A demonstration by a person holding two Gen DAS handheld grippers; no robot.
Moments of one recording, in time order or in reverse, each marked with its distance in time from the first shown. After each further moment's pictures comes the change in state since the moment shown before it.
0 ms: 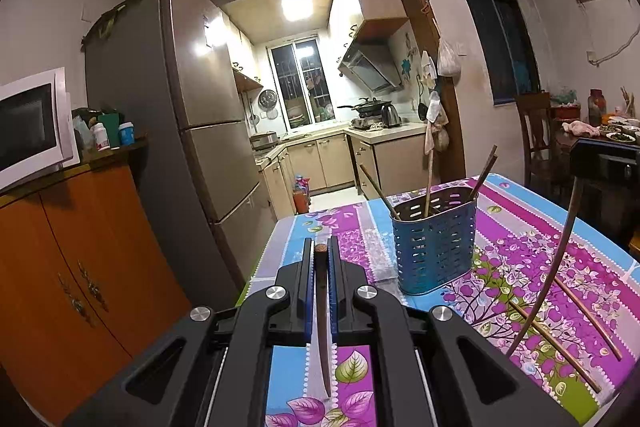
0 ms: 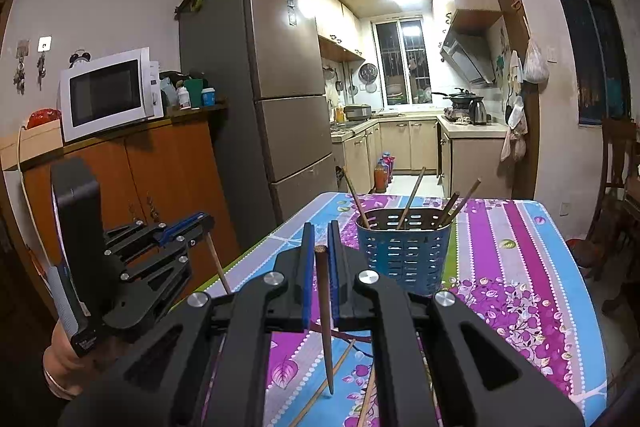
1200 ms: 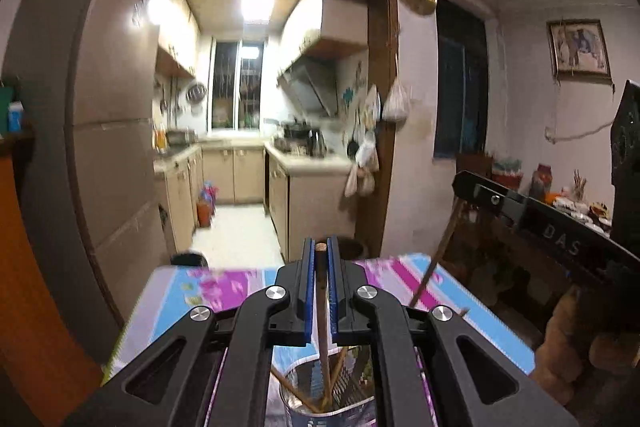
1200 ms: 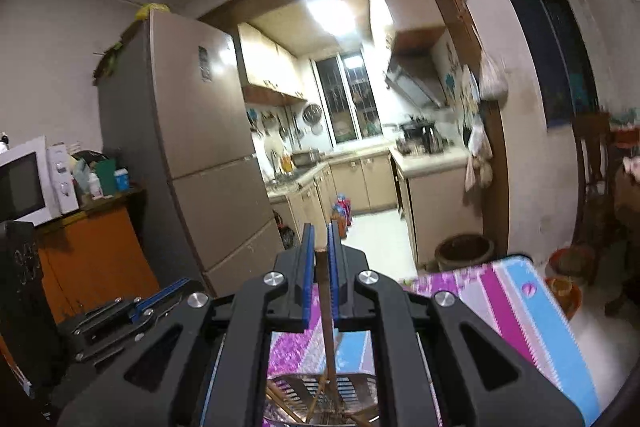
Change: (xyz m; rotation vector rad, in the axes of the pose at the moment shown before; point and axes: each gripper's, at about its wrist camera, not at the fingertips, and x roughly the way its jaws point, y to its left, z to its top) left arm 0.184 -0.044 0.132 -0.203 -0.024 -0.351; right arm 0.146 -0.143 0.113 0.157 -0.144 -0.155
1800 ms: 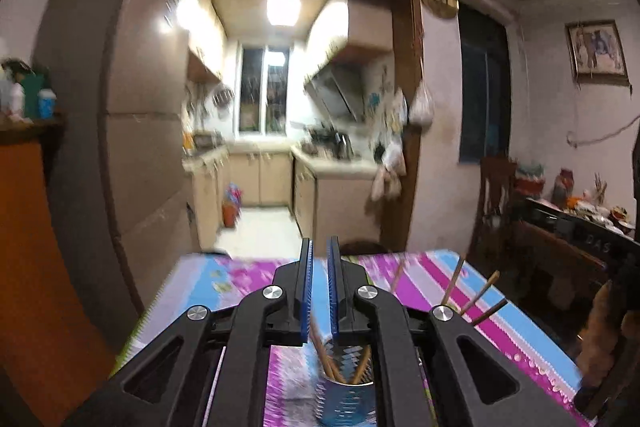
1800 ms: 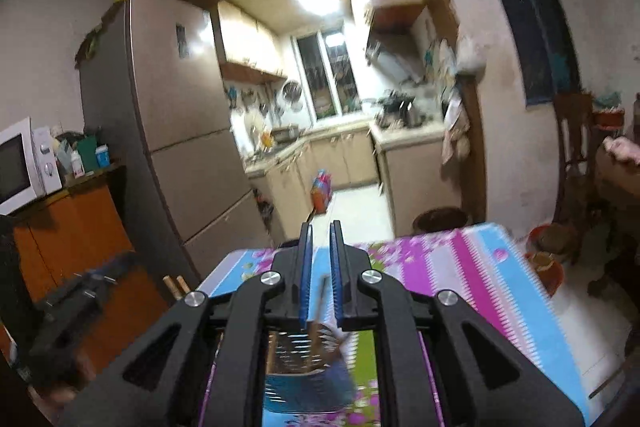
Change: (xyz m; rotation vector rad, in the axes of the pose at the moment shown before) left arm -0.044 0.023 -0.033 -0.010 -0.086 0.116; right arm -0.039 -0.028 -0.022 -0.004 0.053 -0.074
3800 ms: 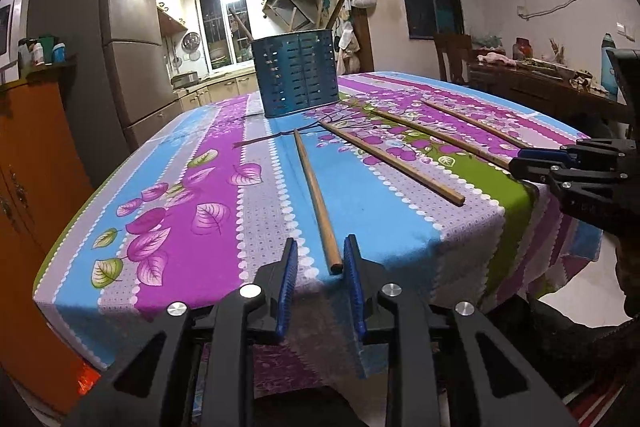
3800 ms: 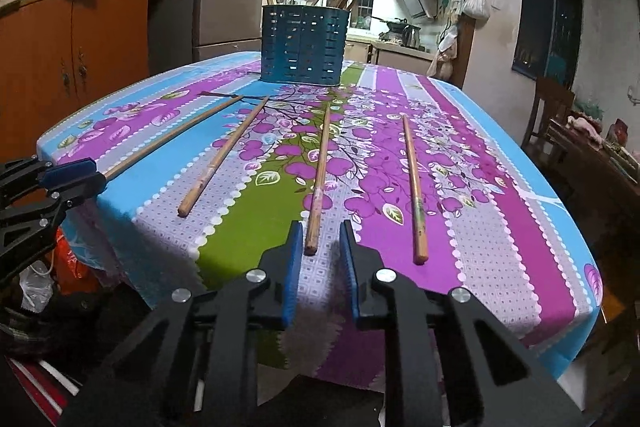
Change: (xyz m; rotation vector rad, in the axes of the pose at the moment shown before) left arm -0.241 -0.070 -0.304 0.211 0.320 -0.051; right arm -0.201 0.017 -0.320 -0.310 0.337 -0.108
